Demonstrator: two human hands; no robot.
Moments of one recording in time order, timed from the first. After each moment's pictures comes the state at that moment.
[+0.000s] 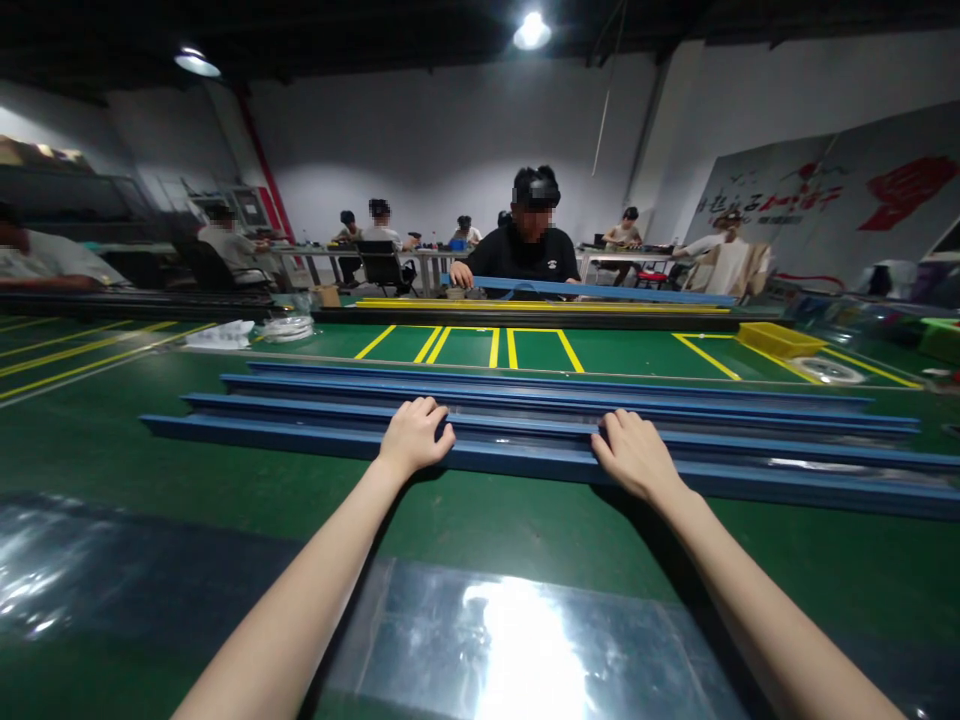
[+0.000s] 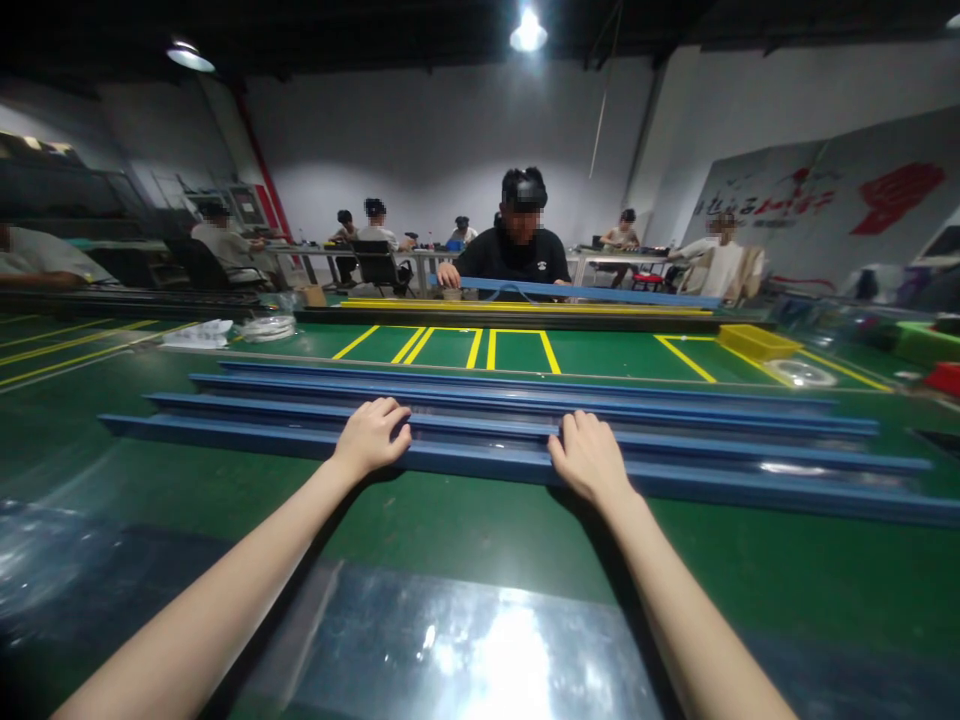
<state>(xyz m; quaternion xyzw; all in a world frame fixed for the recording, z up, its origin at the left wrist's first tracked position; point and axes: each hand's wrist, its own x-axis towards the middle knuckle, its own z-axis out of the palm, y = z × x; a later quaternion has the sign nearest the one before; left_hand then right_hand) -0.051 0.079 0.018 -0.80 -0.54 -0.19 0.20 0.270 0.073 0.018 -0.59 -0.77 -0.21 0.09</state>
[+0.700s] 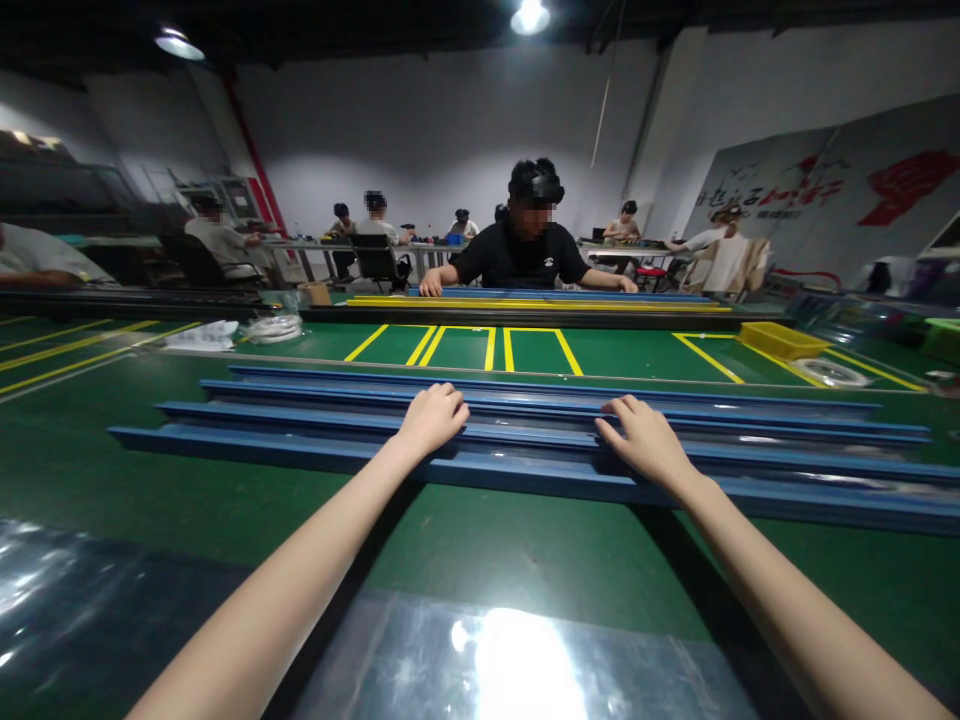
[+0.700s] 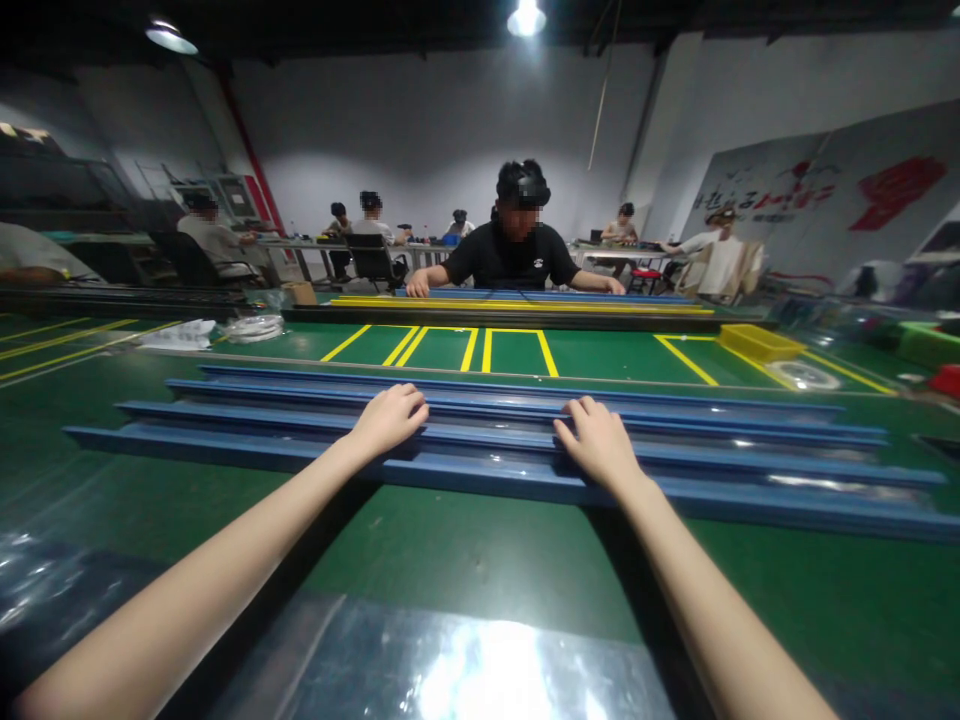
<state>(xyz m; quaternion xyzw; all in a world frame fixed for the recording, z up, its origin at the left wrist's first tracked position) -0.017 0.117 0.047 -0.80 -0.57 -0.12 0.13 0.289 0.102 0.033 -0.59 -0.78 -0.13 0.16</state>
